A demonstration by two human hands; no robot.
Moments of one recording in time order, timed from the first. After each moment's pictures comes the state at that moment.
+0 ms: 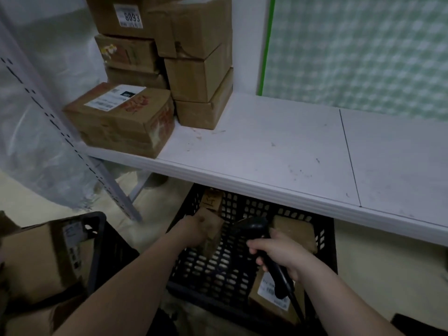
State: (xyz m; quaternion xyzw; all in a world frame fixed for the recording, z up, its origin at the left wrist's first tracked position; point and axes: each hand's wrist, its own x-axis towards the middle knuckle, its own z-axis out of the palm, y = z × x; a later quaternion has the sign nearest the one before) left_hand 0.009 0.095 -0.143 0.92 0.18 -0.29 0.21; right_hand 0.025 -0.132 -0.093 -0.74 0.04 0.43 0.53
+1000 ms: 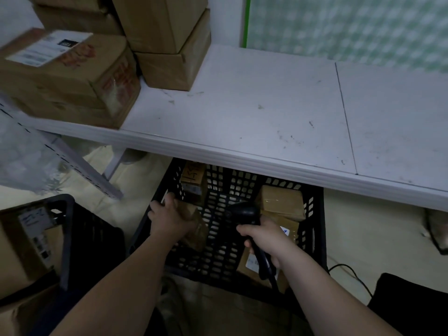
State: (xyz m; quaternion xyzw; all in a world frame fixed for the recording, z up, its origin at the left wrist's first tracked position) left_hand -0.004 0.085 -0.206 0.89 0.34 -0.14 0.26; right_hand 0.022 -0.137 -0.153 -0.73 0.12 0.38 0.56
